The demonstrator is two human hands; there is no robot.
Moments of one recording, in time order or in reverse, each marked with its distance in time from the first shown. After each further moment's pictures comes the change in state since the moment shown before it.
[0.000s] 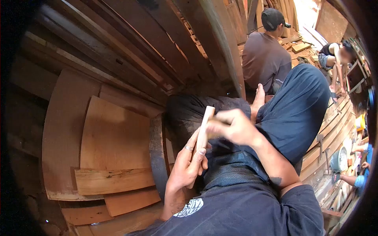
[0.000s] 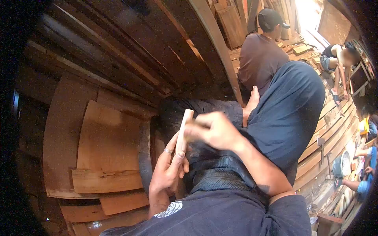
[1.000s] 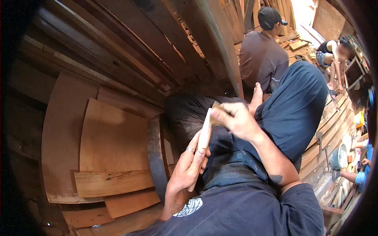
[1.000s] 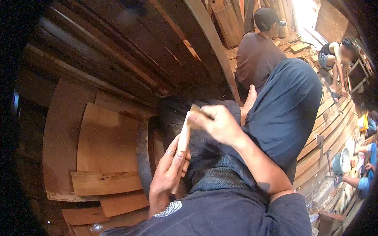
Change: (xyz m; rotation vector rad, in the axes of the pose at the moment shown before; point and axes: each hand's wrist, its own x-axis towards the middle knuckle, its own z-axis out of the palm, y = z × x) left_hand -0.002 -0.003 0.002 0.005 -0.040 -0.012; right_hand 0.003 -0.007 -0.011 0.063 0.070 0.007
